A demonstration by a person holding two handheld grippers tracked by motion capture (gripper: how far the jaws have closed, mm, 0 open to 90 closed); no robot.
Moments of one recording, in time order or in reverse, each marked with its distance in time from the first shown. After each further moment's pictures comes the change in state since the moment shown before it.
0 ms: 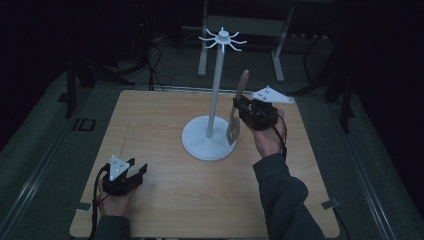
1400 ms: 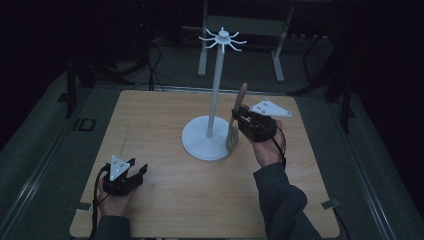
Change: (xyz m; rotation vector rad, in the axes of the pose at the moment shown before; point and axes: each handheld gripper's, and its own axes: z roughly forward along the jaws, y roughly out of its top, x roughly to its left) left arm 0.000 0.000 0.000 0.001 0.000 0.004; right arm 0.008 -0.029 -0.006 0.008 0.033 -0.002
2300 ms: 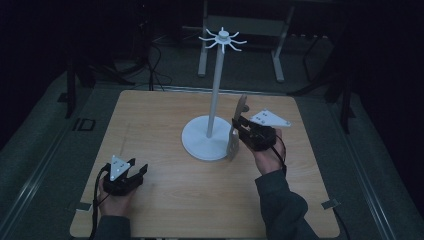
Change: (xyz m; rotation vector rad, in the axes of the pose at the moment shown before) left arm 0.000 0.000 0.000 0.001 -0.001 0.001; right arm 0.004 -0.023 -0.004 0.020 0.014 -0.016
